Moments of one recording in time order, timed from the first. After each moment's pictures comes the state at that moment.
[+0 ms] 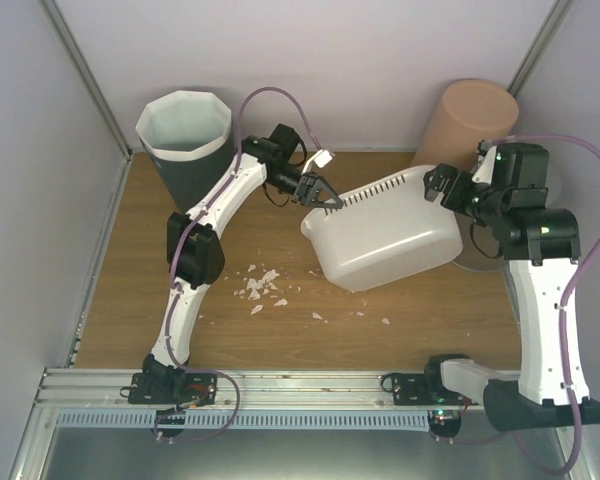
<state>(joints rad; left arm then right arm) -0.49 2.31 2.35 -1.30 1.35 0.48 0.07 1.15 1.67 -1.11 -0.10 0.39</state>
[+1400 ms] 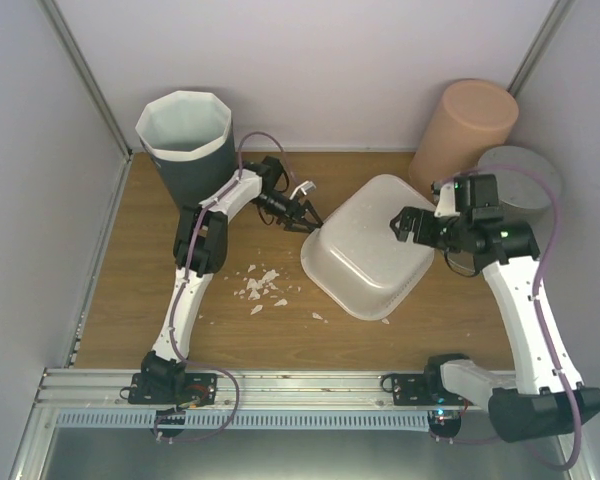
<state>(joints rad) -0.37 2.53 2.19 -1.20 1.19 0.21 0.12 1.12 1.34 -1.07 -0.25 0.31</state>
